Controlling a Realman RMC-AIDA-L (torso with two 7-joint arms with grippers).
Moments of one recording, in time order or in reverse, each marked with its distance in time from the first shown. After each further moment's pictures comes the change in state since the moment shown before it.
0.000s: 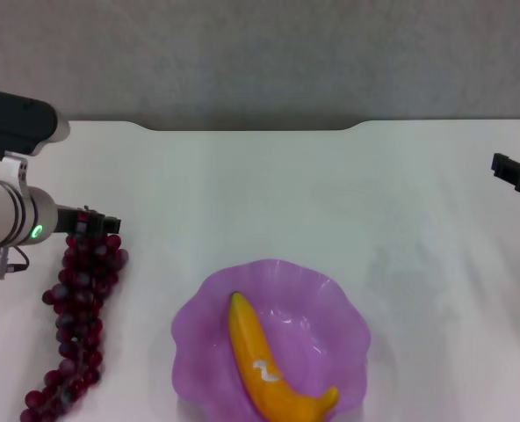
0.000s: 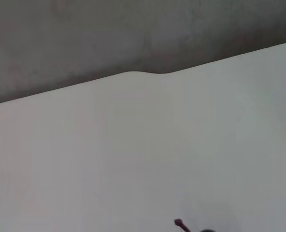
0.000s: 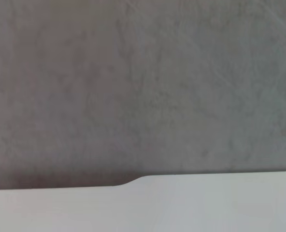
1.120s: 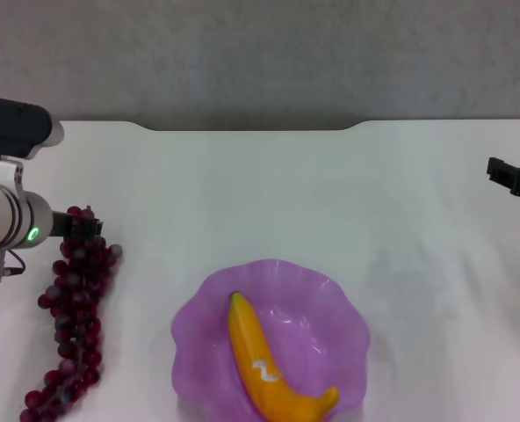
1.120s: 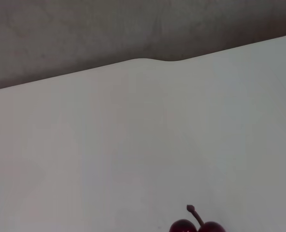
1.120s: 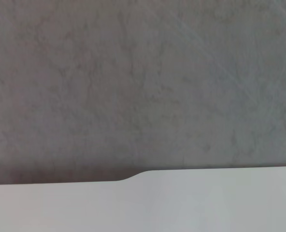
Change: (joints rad) left arm -0.027 0.002 -0.030 0.068 -0.001 0.012 0.001; right arm 0.013 0.000 0.001 0.018 -0.001 0.007 0.000
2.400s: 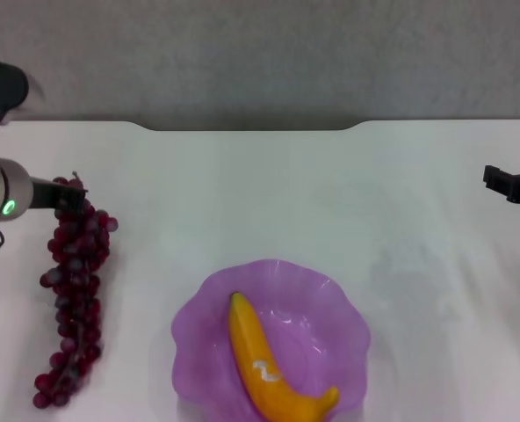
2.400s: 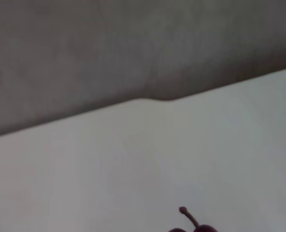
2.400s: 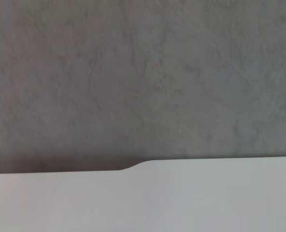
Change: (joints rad) left arm 0.118 0.005 -0.004 -0.353 0.011 -0.182 0.031; right arm 0.012 -0.002 0.000 0.025 -0.003 0.012 -0.002
